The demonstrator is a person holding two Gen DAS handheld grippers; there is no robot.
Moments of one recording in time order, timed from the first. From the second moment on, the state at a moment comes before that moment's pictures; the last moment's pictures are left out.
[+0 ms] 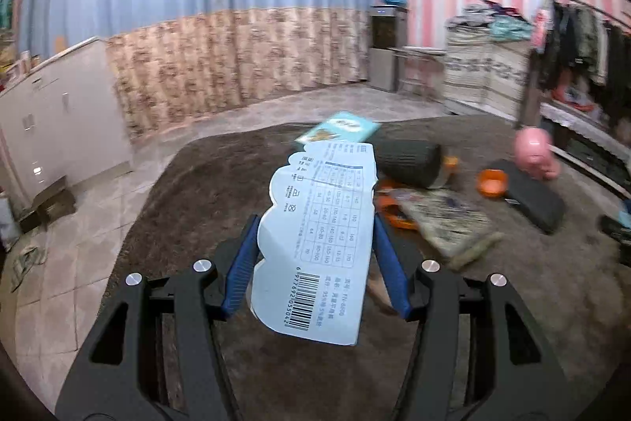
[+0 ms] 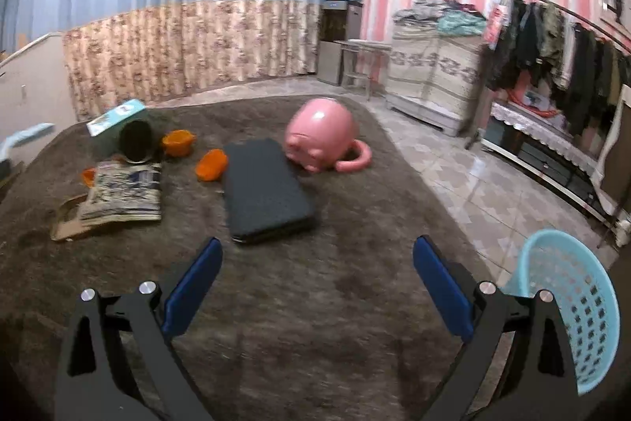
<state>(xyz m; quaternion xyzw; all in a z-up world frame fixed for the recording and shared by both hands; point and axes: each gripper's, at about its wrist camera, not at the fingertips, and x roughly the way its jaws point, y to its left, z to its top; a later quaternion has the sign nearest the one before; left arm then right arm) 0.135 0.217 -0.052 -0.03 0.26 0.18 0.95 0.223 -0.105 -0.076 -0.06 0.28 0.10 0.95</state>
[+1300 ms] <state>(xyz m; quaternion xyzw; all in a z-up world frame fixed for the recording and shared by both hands) 0.169 0.272 -0.102 -0.11 0.28 0.24 0.92 0.280 0.032 -0.111 -0.09 0.37 0.26 0.89</state>
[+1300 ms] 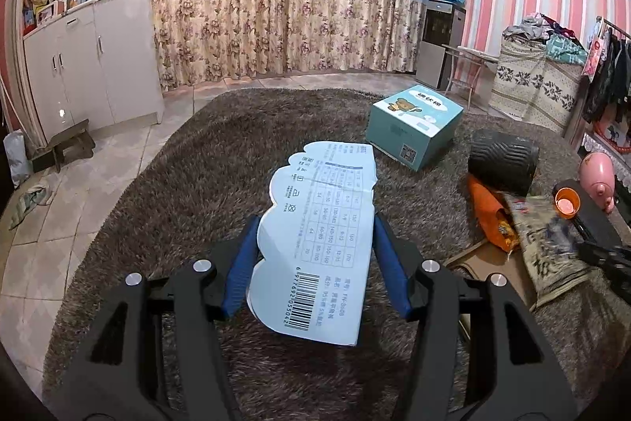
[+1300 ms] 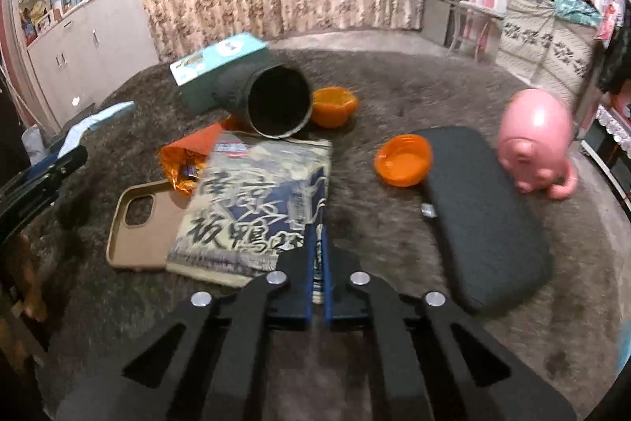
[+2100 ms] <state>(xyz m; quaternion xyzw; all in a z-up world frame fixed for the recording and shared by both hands) 0.198 0.033 -0.023 -0.02 0.23 0.03 0.97 0.207 -0.289 -0.042 0.08 0.25 0.03 0.96</state>
